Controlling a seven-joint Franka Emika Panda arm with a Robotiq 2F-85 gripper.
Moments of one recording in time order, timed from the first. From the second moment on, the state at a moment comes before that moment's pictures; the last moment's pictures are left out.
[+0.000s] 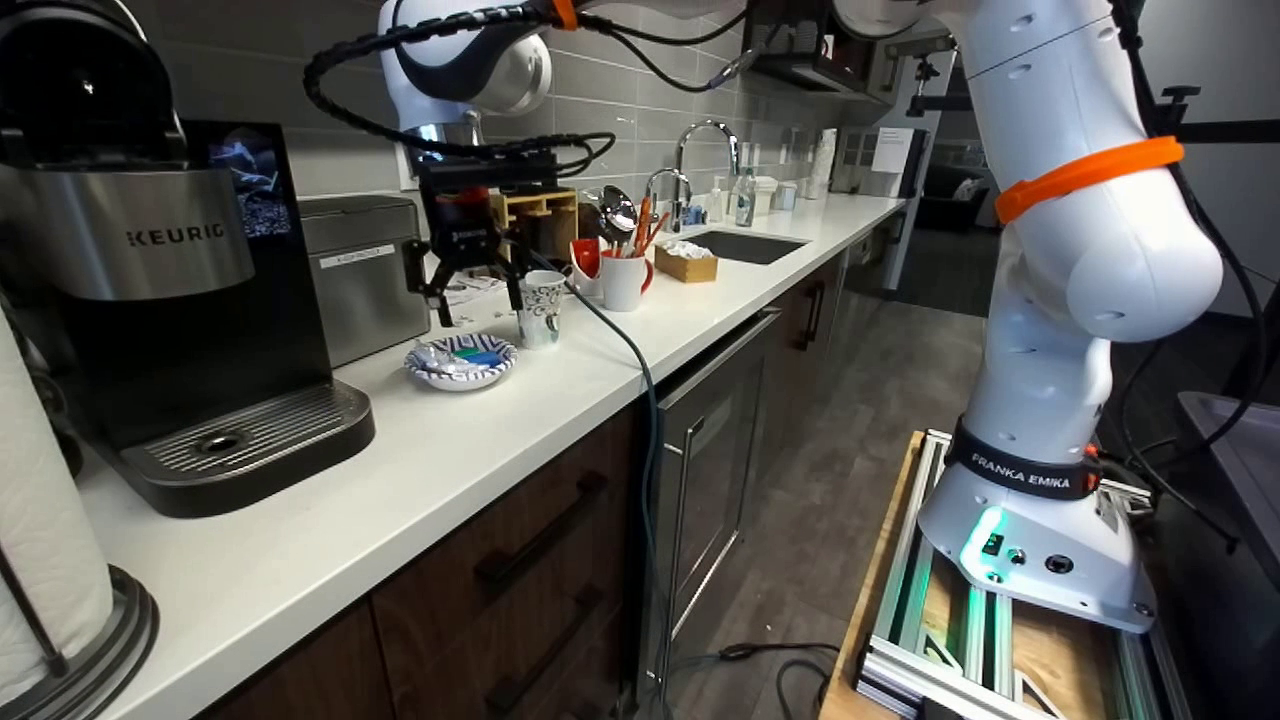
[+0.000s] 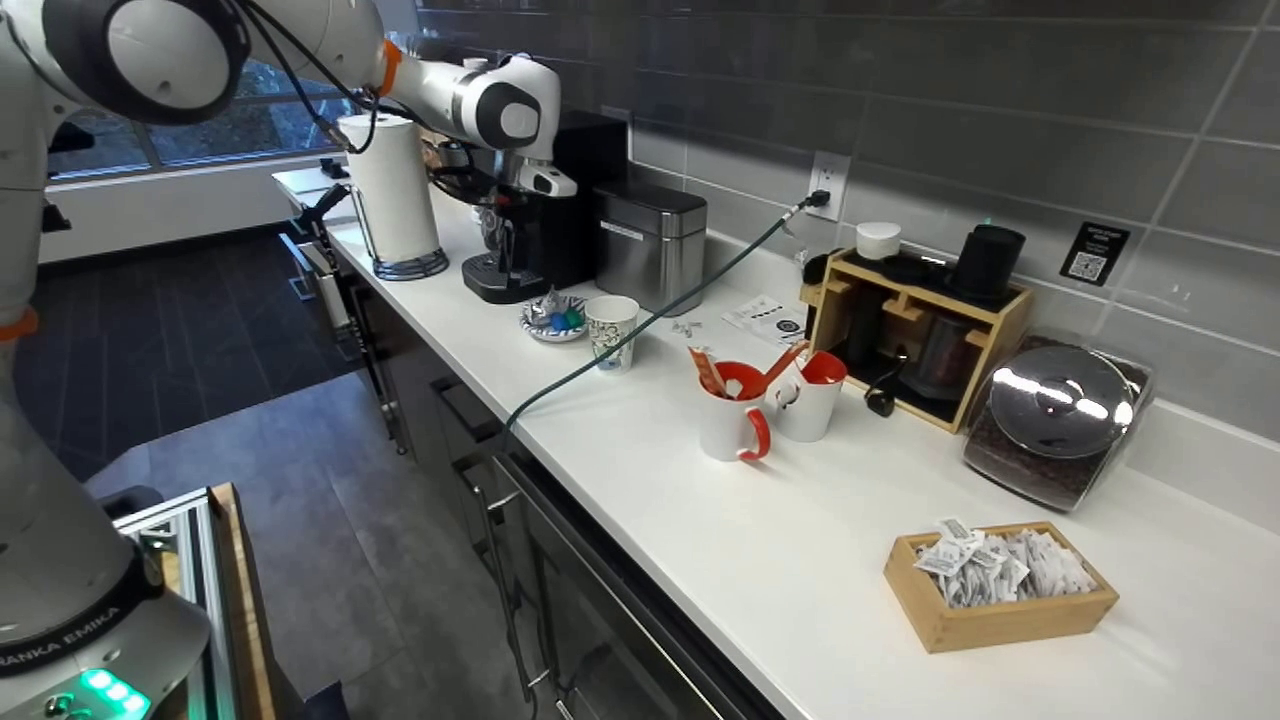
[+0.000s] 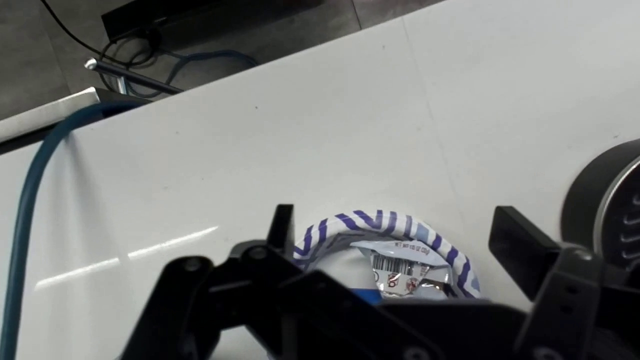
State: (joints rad) arm 0.23 0.46 0.13 -1.56 0.03 1.80 0.62
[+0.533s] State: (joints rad) arm 0.24 0.55 0.10 -1.52 0.04 1.87 0.61
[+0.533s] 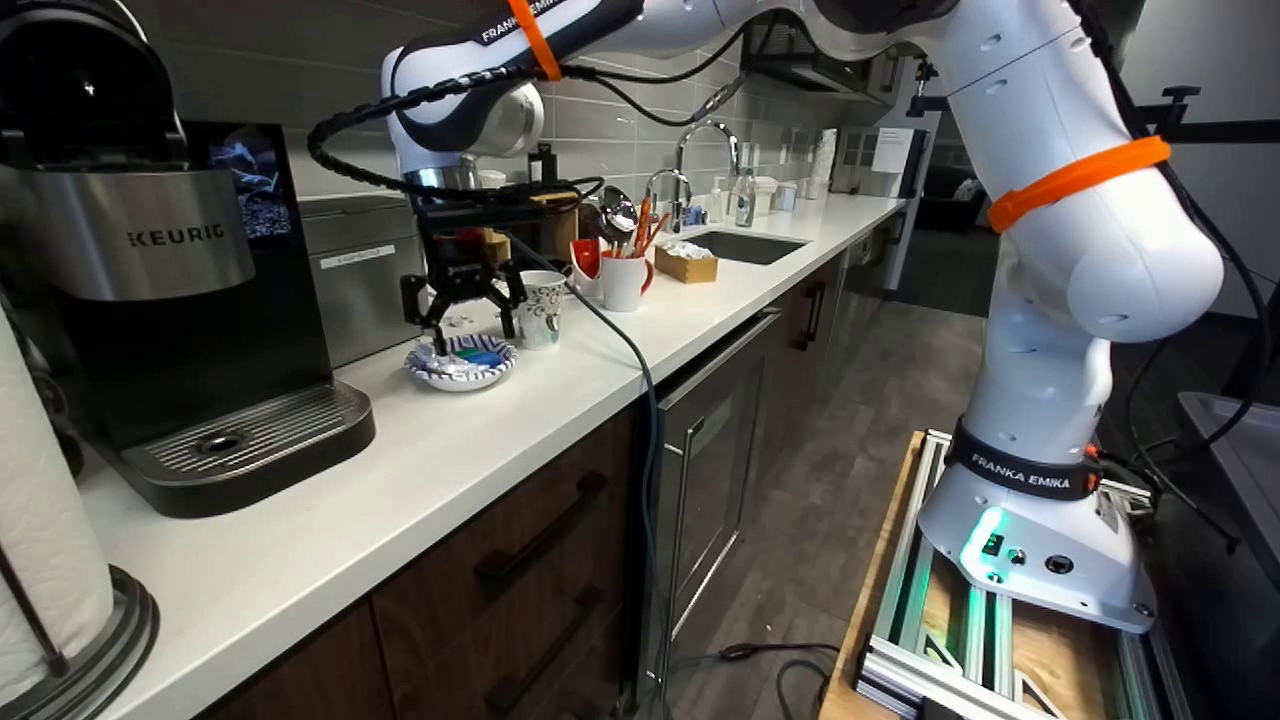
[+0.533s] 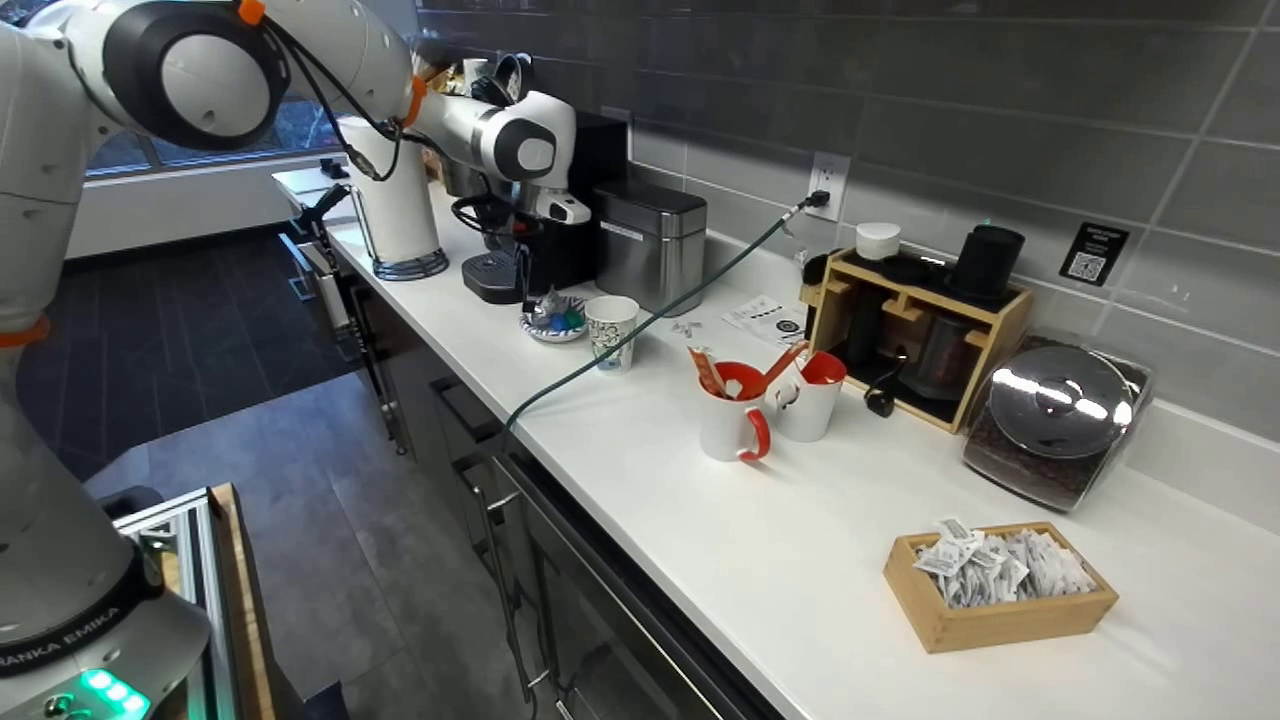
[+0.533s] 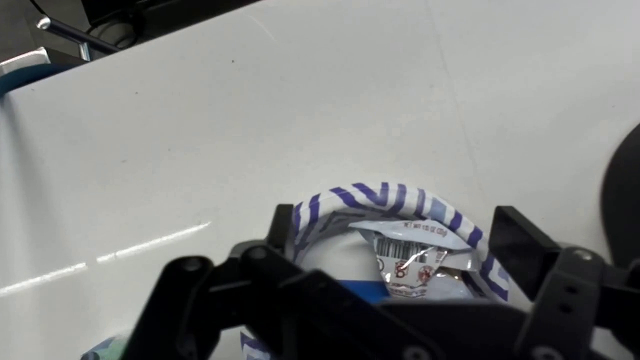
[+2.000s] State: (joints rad) arm 0.25 0.65 0.08 -1.39 0.10 1.81 0.55
